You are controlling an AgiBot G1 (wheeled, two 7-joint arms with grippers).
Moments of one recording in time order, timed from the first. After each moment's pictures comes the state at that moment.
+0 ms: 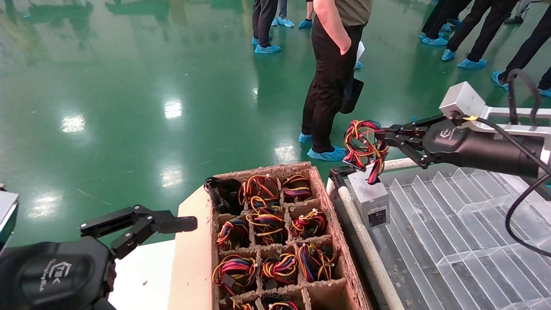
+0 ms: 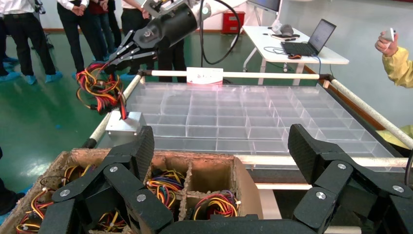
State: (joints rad) left arm -1.10 0.58 0.37 -1.27 0.67 1.46 -0.14; right arm 1.84 -0.89 -0.47 0.12 -1.35 -1.36 -0.37
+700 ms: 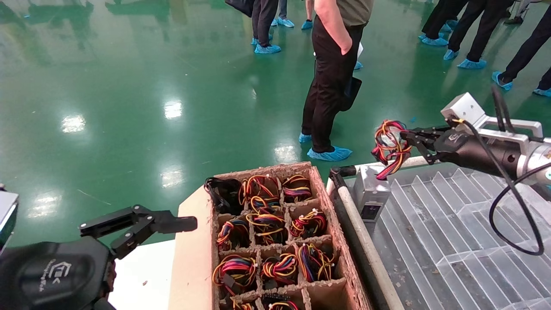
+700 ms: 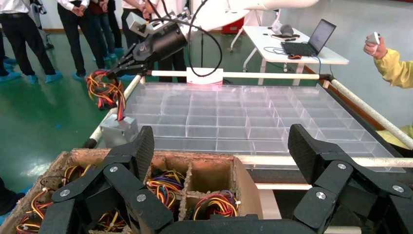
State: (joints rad) left arm -1.10 0.58 0.37 -1.27 0.67 1.46 -0.14; right arm 1.81 -0.94 -0.46 -0.01 -1.34 -1.06 -0.40
